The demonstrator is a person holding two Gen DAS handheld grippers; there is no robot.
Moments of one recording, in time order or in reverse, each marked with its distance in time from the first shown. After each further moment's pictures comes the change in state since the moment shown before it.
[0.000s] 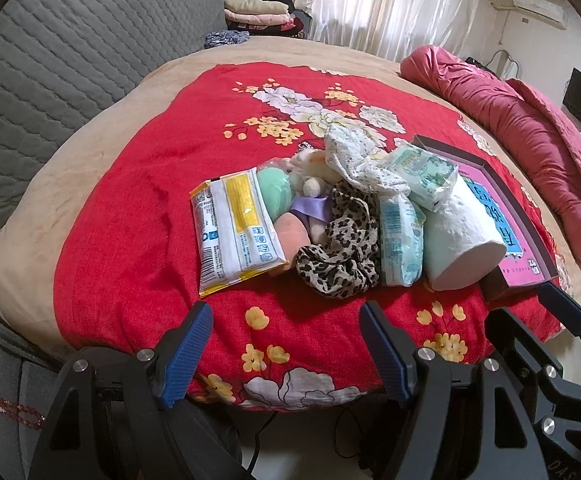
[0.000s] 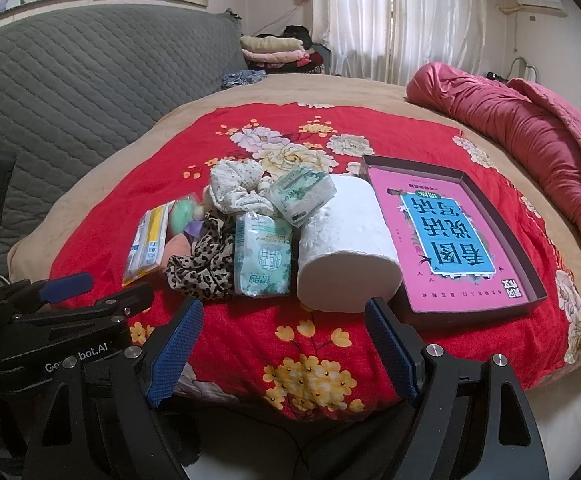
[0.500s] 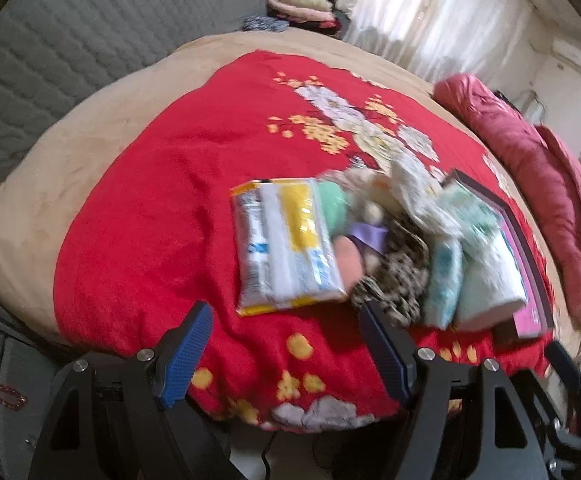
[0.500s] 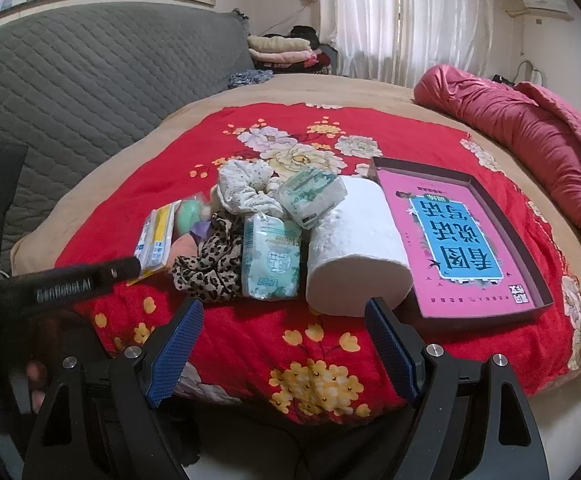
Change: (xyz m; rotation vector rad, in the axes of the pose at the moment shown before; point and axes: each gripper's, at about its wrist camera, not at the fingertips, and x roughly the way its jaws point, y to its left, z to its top) left arm 0.022 0.053 0.019 -0.190 0.029 -0.032; right arm 0.004 0.004 0.005 -0.018 0.003 0.021
